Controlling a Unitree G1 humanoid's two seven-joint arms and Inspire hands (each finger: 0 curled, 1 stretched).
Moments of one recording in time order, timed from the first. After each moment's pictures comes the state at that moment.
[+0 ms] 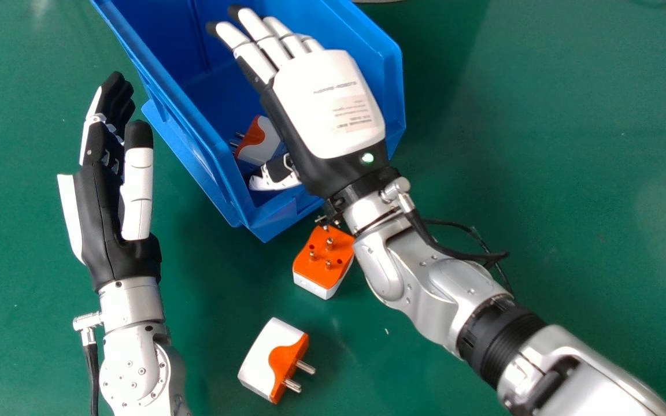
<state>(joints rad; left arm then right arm) -0.29 0.06 0.28 1.00 -0.13 -1.04 -0.02 -0.67 0.02 0.64 0.81 -0.87 -0.17 -0.77</state>
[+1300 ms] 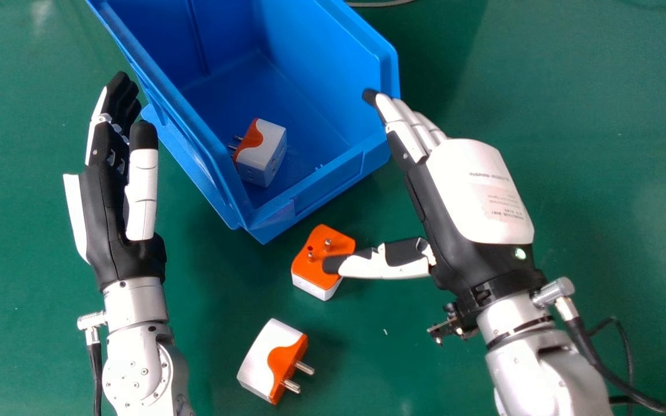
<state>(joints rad) -0.29 0.06 0.28 0.99 -0.14 -1.03 -0.04 0.12 -0.20 0.45 -0.37 -0.91 0.20 -0.02</state>
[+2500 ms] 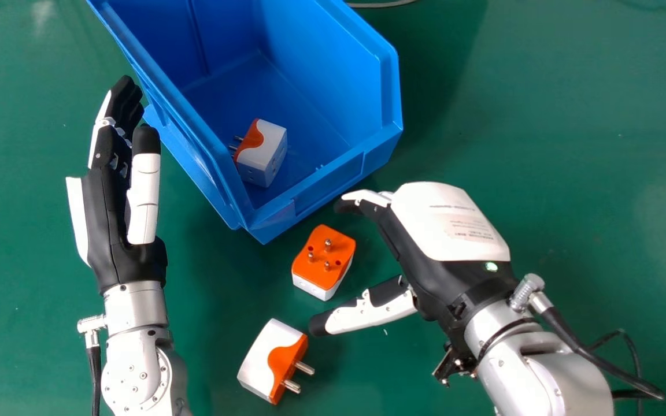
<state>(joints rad) -0.28 0.06 0.28 0.99 -0.14 -1.03 -0.06 0.10 -0.17 0.52 -0.39 -1.10 0.33 0.32</state>
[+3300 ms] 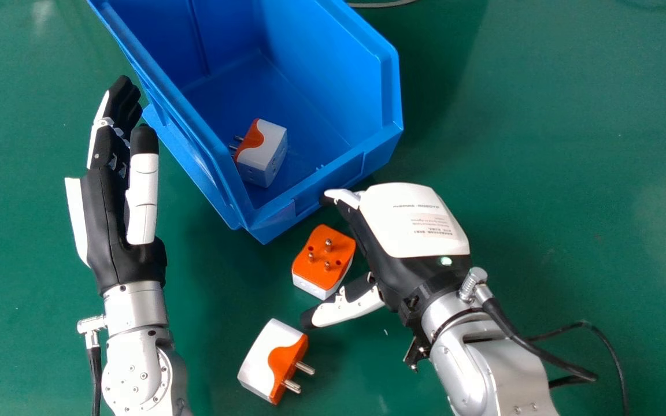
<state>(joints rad) -0.28 0.06 0.28 0.99 -0.14 -1.03 -0.05 0.00 -0.10 0.59 -0.14 -1.16 0.36 0.19</state>
